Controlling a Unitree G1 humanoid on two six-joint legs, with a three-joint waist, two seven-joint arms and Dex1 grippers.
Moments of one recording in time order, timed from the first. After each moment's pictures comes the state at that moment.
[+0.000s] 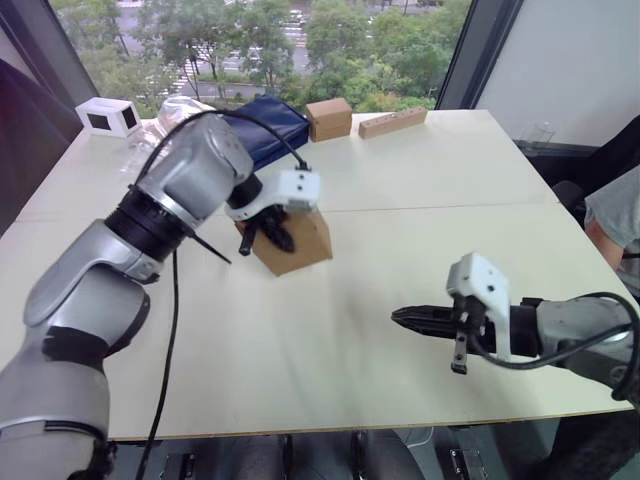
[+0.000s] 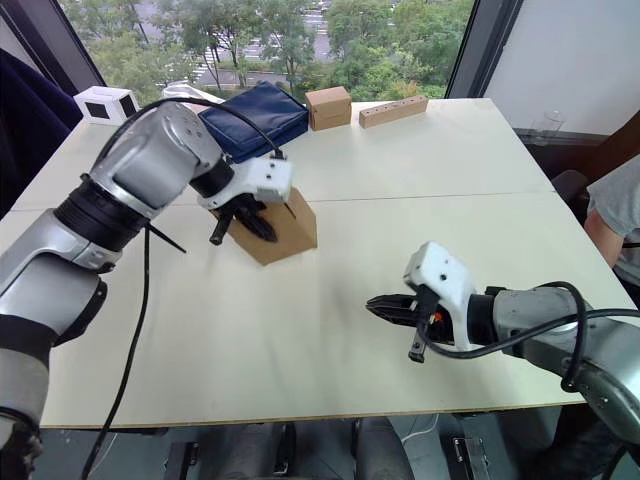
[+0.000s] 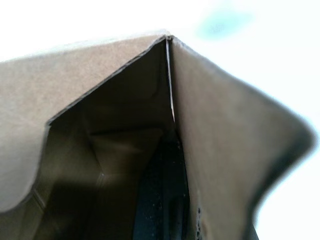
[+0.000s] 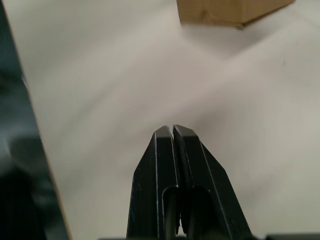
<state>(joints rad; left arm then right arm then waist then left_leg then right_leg) -1.34 0.69 -0.84 0.22 0.03 0.73 -1.61 -0.14 -1.09 -0.10 -0.80 0.89 0.85 0.59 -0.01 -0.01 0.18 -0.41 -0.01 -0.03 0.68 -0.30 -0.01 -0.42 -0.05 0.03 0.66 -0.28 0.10</state>
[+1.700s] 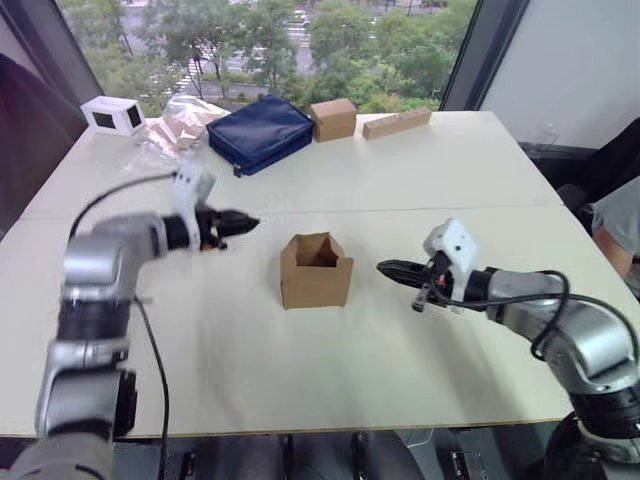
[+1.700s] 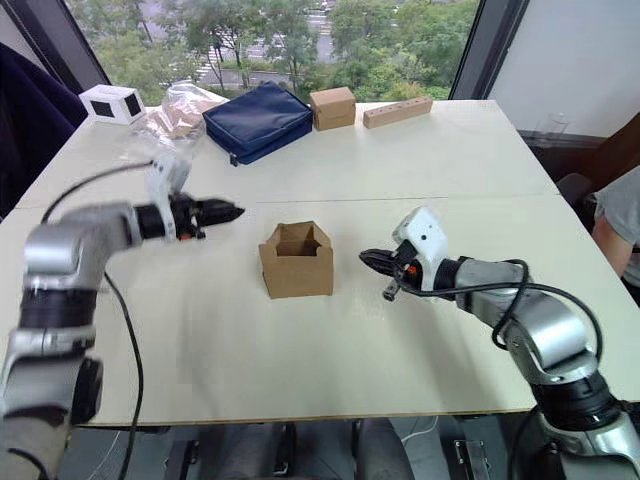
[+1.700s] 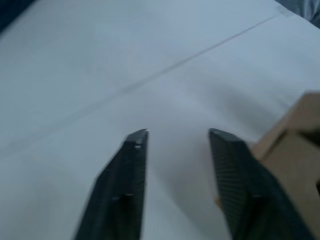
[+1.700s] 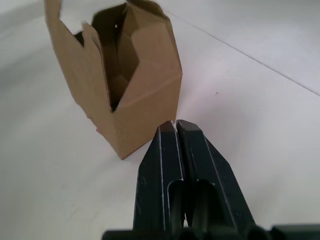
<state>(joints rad) -0.61 0.59 0.15 0.01 -0.42 0.94 -0.84 -0.33 -0.73 0.08 -0.37 0.54 0.70 0.66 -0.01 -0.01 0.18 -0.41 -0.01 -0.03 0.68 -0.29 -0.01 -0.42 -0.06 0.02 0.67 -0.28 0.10</state>
